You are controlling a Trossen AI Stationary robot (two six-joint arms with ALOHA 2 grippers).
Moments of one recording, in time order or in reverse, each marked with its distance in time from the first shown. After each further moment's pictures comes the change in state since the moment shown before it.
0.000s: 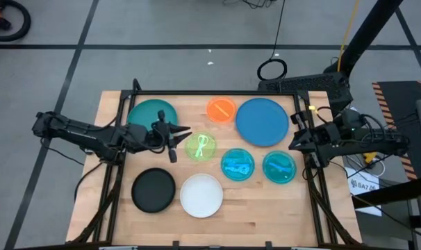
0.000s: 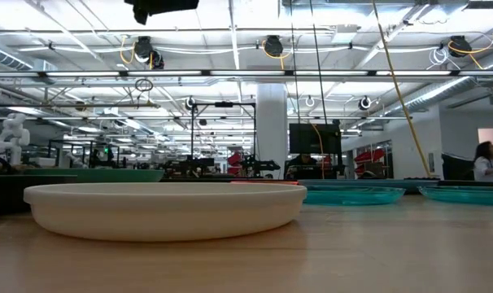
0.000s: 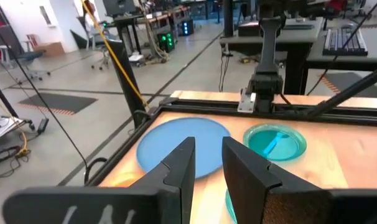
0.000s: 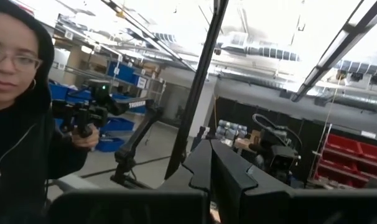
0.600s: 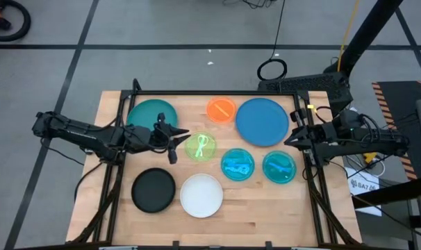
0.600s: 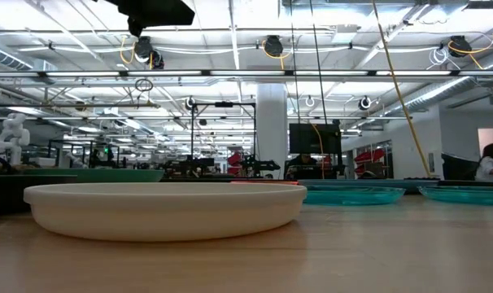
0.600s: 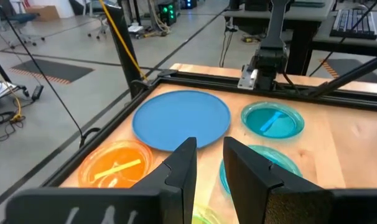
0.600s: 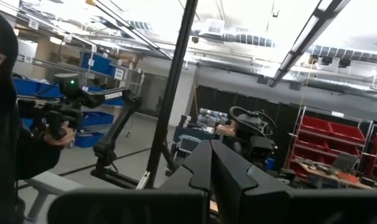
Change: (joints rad) left arm 0.000 0.000 0.000 -0.126 -0.002 -0.138; right arm 0.000 -0.004 0.000 -0.043 0.109 0.000
